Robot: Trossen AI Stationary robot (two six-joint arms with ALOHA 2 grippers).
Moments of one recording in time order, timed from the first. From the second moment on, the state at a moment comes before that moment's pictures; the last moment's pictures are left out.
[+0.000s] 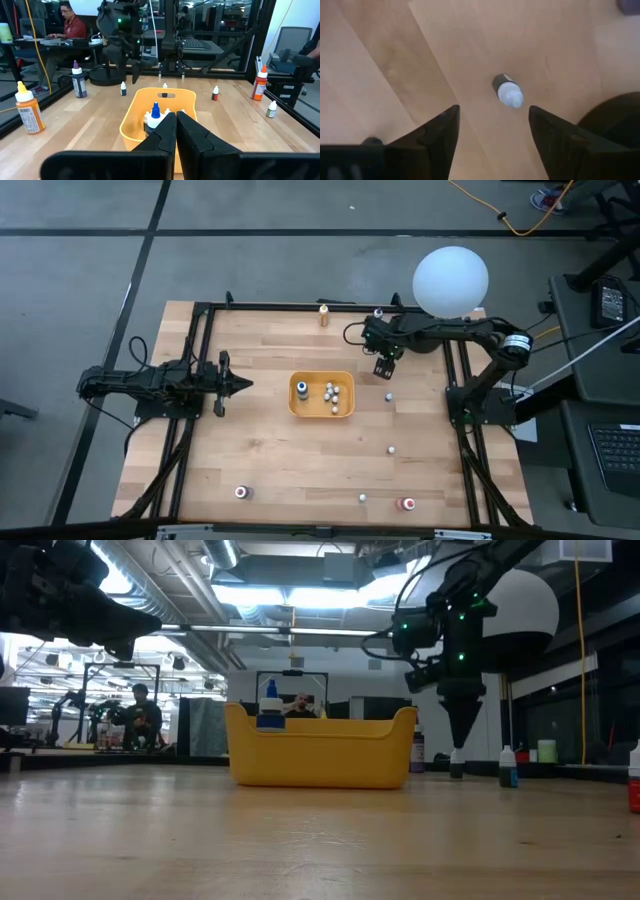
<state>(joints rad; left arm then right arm) -0.03 0.01 0.04 -0.06 -0.11 -0.05 -0.44 1.65 1.06 -0.89 0.10 -0.03</state>
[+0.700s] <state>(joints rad) -0.03 0.01 0.04 -0.06 -0.11 -0.04 -0.44 1.69 1.06 -0.83 0.16 -0.03</state>
